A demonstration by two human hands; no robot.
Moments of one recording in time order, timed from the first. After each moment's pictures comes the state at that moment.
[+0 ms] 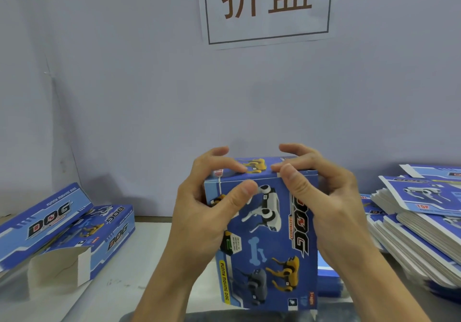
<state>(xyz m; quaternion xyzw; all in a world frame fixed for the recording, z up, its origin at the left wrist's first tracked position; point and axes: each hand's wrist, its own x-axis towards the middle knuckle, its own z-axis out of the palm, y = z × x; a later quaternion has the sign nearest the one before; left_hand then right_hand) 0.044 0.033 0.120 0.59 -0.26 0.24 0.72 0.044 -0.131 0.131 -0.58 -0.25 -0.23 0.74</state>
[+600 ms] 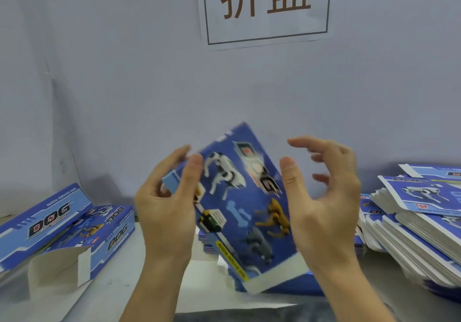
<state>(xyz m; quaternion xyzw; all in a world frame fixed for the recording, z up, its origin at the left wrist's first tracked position) 0.062 0.051 0.115 0.53 -0.12 0.43 0.72 0.048 -0.114 0.124 -0.64 -0.19 -0.49 0.56</state>
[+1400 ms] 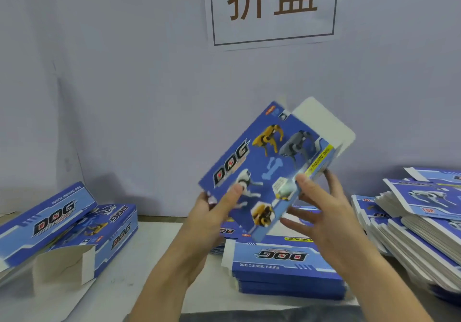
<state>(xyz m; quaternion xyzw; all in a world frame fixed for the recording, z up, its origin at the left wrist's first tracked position) 0.070 0.047 0.096 0.68 -0.05 0.04 0.73 0.082 -0.147 0.098 -0.55 -0.09 -0.08 0.83</state>
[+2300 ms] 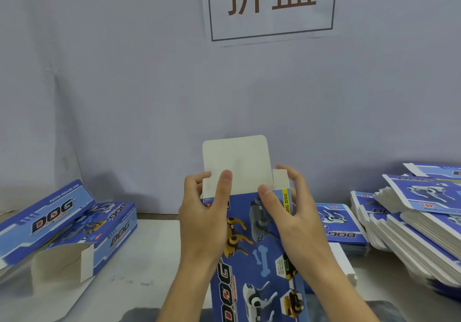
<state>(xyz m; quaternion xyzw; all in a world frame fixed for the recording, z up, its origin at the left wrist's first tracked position) 0.072 0.027 0.089 0.66 -0.10 0.34 0.66 0.076 -0.108 0.079 -0.67 -0.19 -0.22 0.68</state>
